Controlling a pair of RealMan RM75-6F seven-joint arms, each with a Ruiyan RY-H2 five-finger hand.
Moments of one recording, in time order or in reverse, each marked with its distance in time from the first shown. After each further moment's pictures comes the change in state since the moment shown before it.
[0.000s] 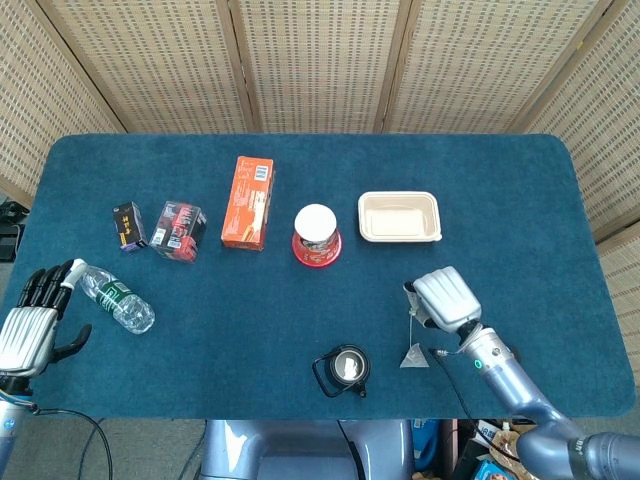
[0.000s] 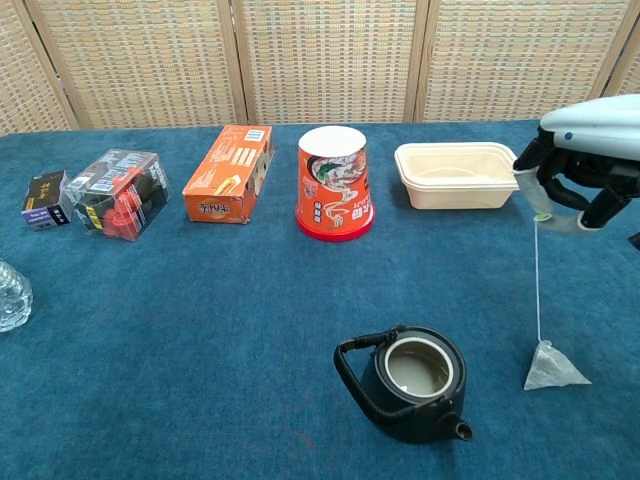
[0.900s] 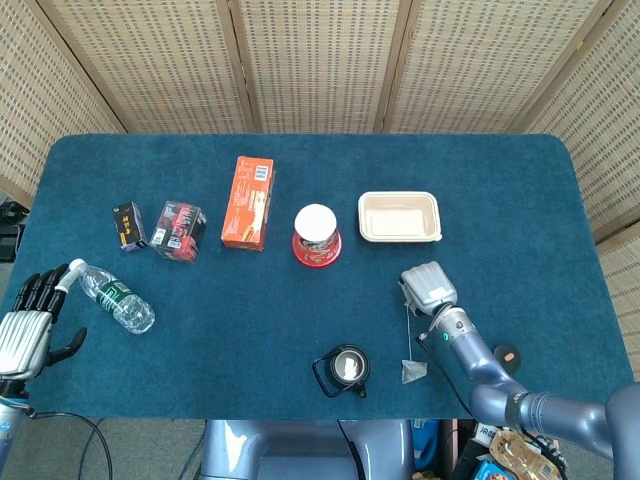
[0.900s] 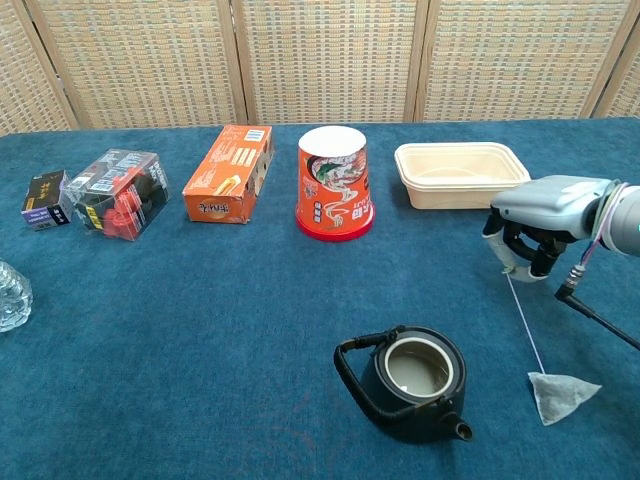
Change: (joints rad) left arm 0.013 -0.022 0.009 0.058 -0.001 0.006 -0.047; right arm 0.126 -0.309 0.019 0.427 0.295 -0.206 -0.140
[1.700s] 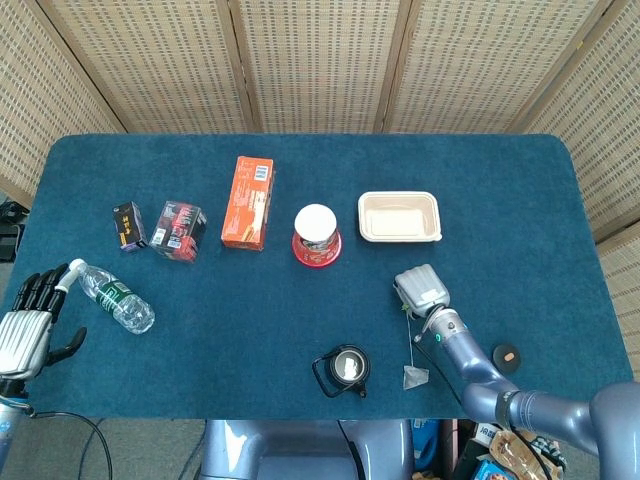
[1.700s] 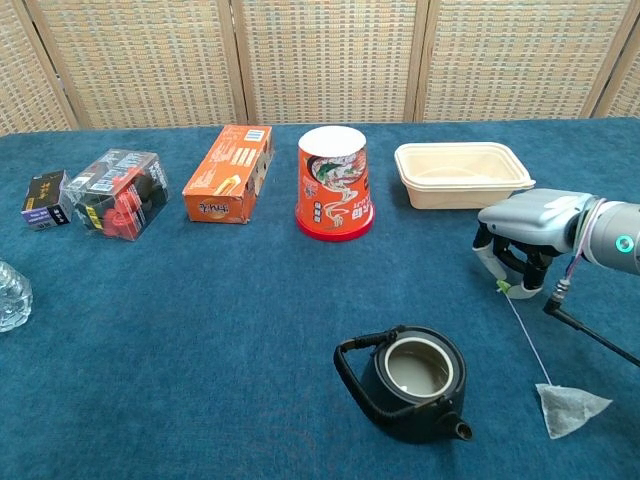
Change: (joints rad) left arm -0.002 0.000 0.000 0.002 -0.002 -0.003 0.000; right arm 0.009 -0.063 -0.001 0.073 -0.004 -0.036 -0.021
